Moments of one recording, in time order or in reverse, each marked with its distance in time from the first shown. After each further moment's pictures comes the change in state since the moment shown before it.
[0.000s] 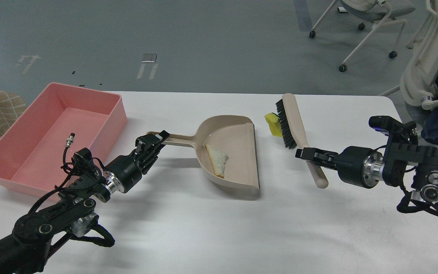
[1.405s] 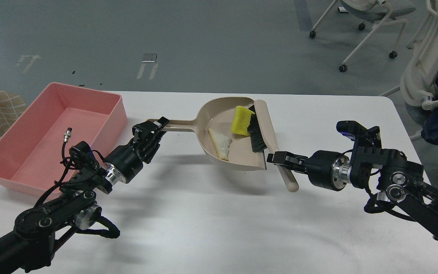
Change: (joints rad) left arm -0.005 -0.019 -0.076 -0.020 -0.058 -0.025 -0.034; right arm 0.012 0.113 -0.029 -0.075 -0.002 0.000 0.003
